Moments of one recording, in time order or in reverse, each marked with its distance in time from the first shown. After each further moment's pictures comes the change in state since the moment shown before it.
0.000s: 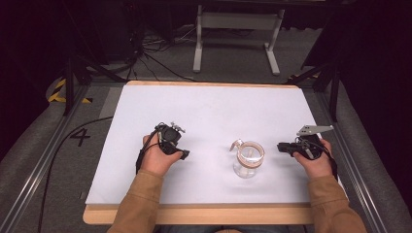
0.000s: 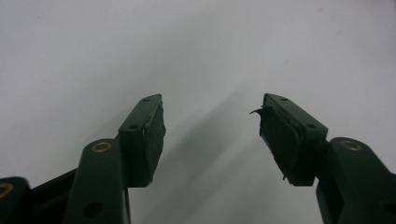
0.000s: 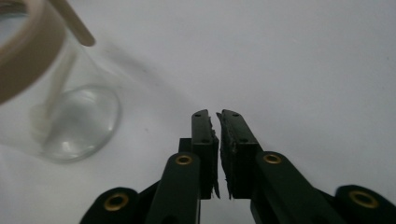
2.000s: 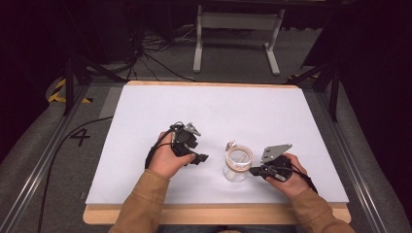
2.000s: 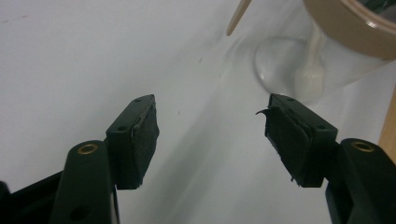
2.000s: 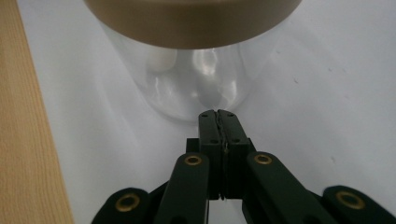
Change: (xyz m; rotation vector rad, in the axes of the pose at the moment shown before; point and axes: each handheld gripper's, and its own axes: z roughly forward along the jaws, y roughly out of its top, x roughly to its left) left arm -0.034 0.021 -0.001 -0.092 -0.145 0.181; right arm 0.103 0.006 0.040 0.174 0.177 -0.318
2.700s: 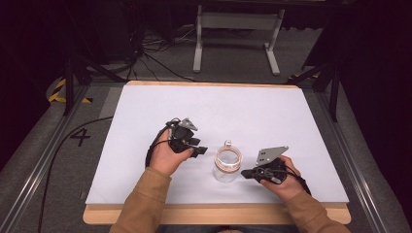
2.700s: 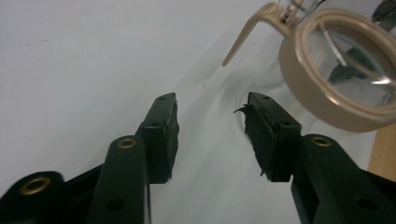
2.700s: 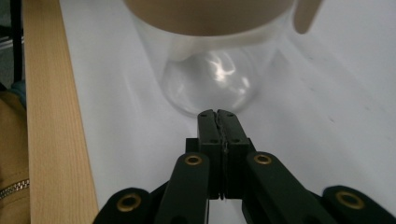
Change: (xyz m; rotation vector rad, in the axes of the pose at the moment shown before) left arm 0.007 0.005 -0.013 -0.108 -0.018 -0.018; right arm 0.009 0.006 0.004 -0.096 0.070 -0.006
